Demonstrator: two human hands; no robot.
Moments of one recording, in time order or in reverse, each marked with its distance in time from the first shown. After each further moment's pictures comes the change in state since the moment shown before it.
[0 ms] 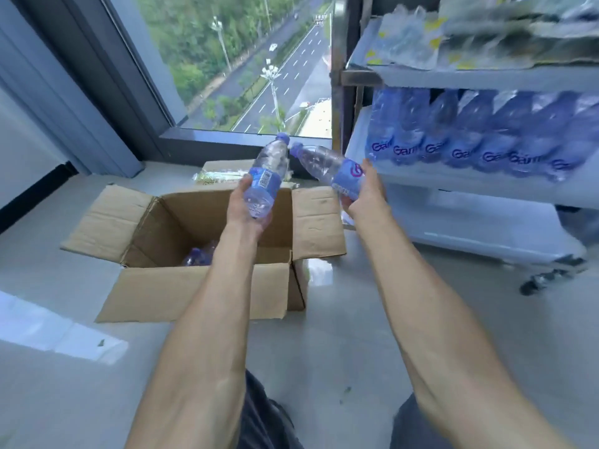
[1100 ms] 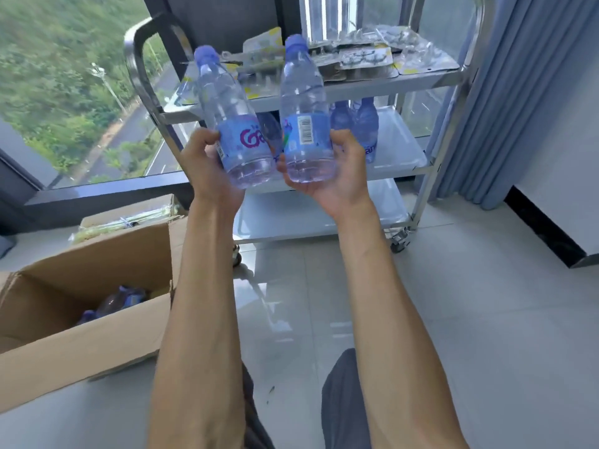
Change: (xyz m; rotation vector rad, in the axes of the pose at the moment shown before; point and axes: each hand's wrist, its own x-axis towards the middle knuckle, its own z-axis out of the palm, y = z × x) left_hand -0.137 -0.144 0.265 0.201 -0.592 0.166; right_hand -0.144 -0.205 -0.185 -0.001 -0.636 -0.287
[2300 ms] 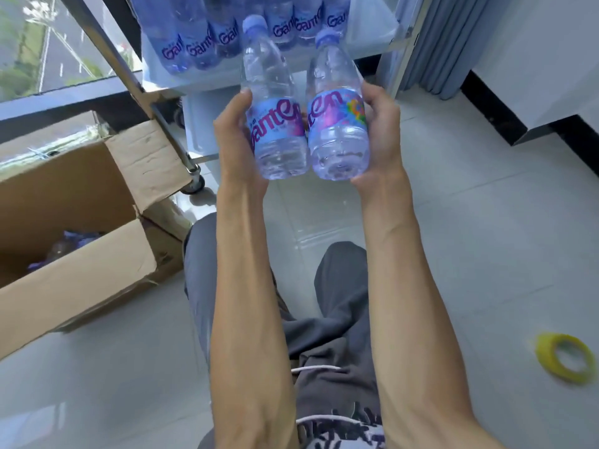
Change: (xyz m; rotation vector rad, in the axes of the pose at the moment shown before) left_hand -0.083 -0.094 -0.063 -0.125 -0.182 -0.267; right_hand -0.102 0.082 -0.027 0.093 0.253 -0.034
